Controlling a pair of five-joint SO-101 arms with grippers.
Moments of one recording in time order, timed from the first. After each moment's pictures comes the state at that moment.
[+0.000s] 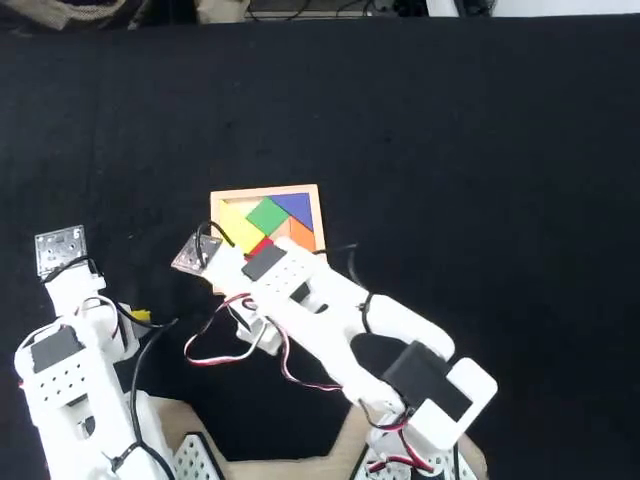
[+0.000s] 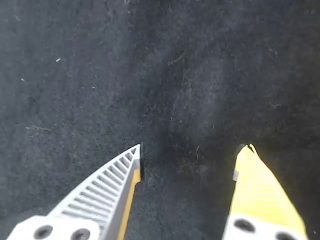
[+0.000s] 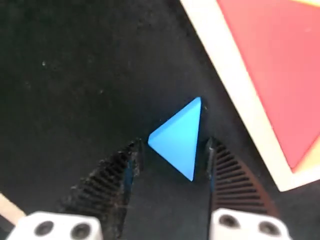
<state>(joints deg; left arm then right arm) -34.9 -59.4 77.8 58.0 -14.8 -46.7 4.1 32.7 63.7 15.9</state>
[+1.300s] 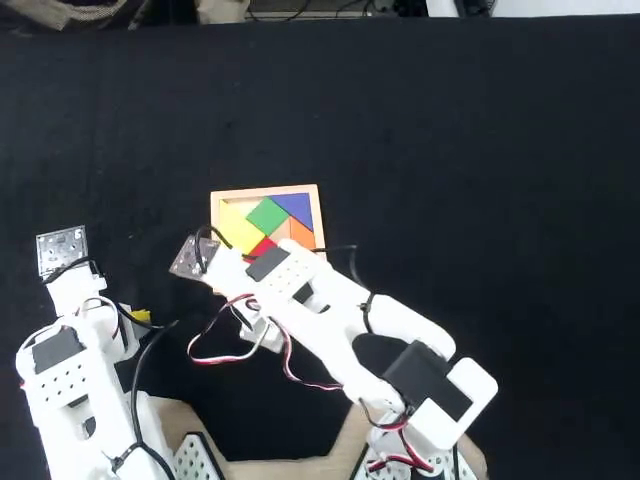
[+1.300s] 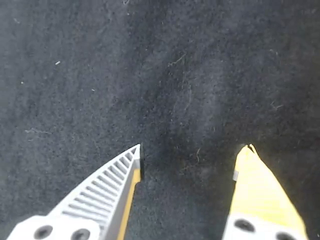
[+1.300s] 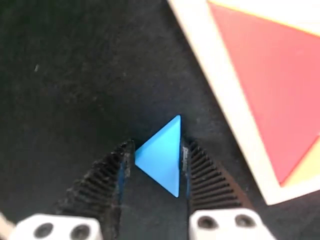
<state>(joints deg) -34.9 -59.4 78.6 56.6 -15.3 -46.1 3.3 33.6 62.6 23.2</state>
